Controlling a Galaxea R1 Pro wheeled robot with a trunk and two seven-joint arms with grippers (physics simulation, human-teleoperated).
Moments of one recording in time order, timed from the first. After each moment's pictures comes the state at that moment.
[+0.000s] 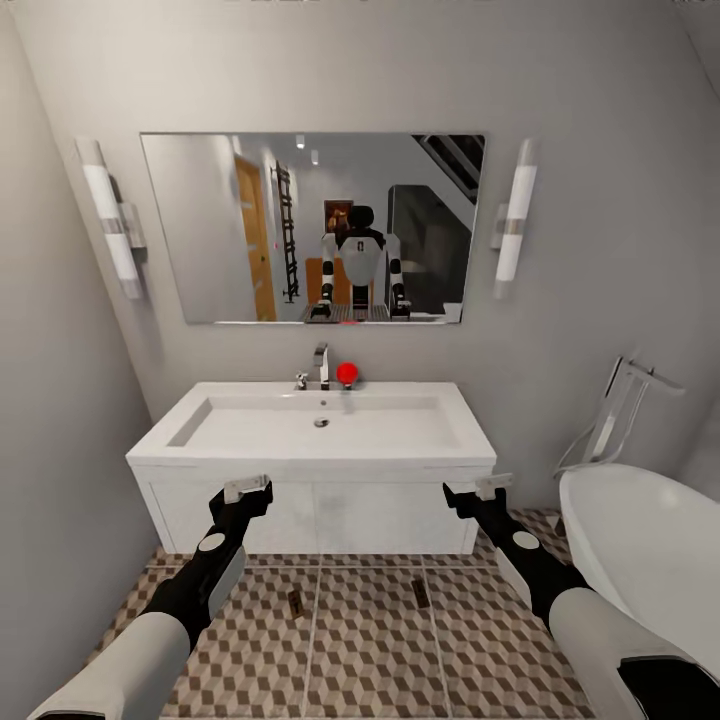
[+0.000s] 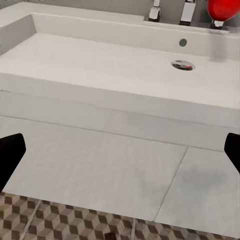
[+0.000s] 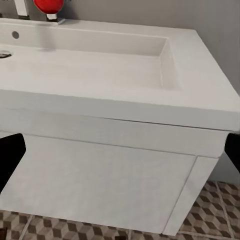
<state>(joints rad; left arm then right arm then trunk) -0.68 -0.02 -0.03 -0.57 0.12 -0.14 0.15 -0.79 -0.07 0.07 -0.32 -0.02 -0.30 0.13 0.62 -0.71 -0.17</state>
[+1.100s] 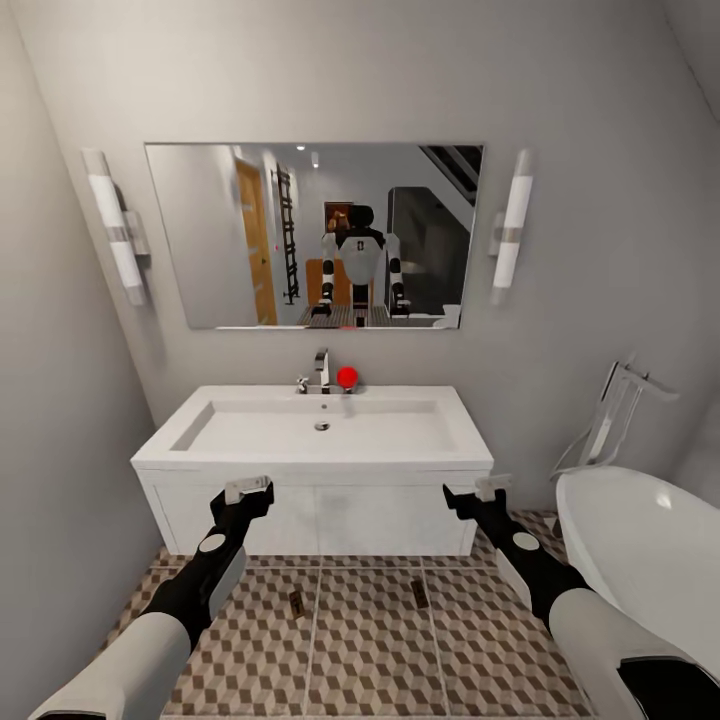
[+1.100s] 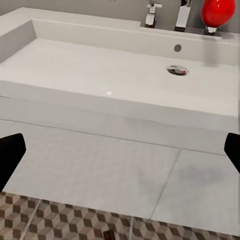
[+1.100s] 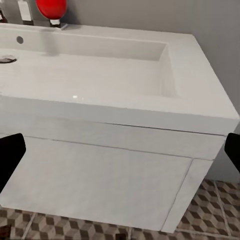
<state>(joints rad) -0.68 -0.02 -0.03 -0.56 0.12 -0.14 0.14 -0.79 -0.07 0.07 -0.32 -0.02 -0.30 0.13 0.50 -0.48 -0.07</state>
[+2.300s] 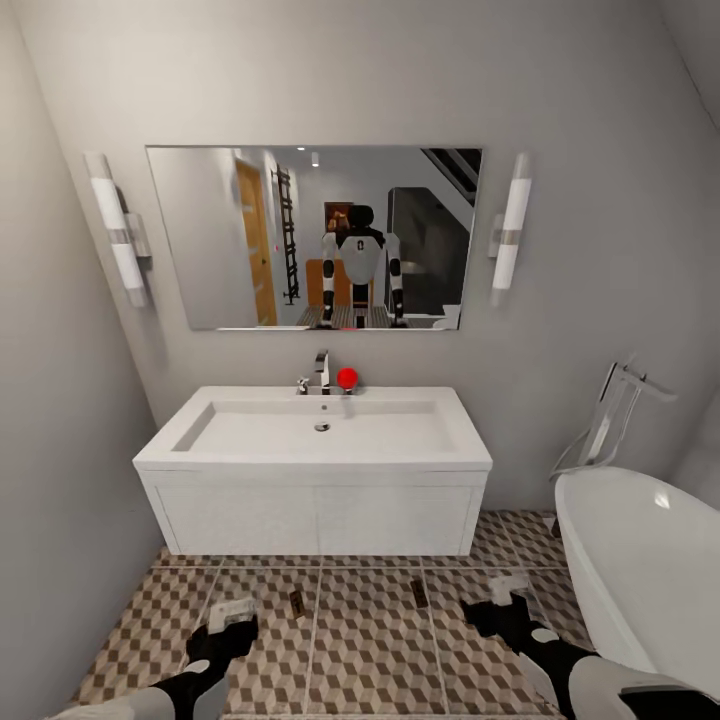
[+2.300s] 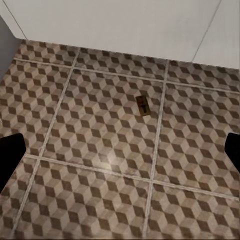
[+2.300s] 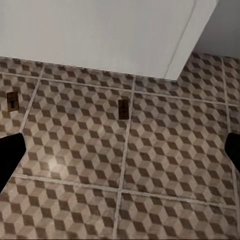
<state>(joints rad) -0.65 -0.01 -0.02 0.07 0.13 -0.34 0.14 -0.72 -0.08 0.07 0.07 0.03 -0.30 0.13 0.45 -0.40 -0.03</state>
